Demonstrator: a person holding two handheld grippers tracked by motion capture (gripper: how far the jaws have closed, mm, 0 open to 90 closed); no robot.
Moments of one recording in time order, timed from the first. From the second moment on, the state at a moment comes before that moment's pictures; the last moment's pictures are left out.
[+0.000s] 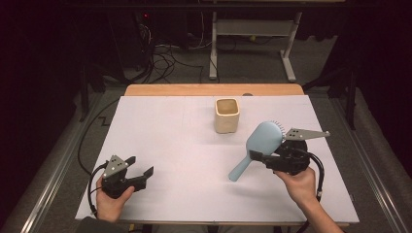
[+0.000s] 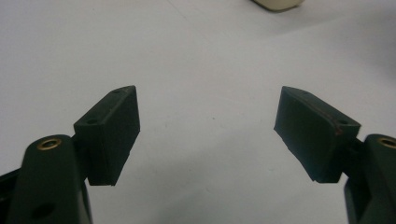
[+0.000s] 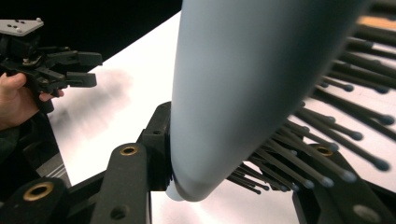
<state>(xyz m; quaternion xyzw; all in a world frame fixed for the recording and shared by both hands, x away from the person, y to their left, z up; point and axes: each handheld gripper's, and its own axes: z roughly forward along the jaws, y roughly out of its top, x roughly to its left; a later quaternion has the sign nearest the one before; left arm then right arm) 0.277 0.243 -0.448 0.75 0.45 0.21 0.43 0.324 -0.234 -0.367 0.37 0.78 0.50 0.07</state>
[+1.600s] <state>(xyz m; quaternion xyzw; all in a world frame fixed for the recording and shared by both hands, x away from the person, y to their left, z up) 0.277 0.246 -0.448 0.75 0.46 0.21 0.44 0.363 -0.223 -0.330 0.36 0.79 0.48 0.10</state>
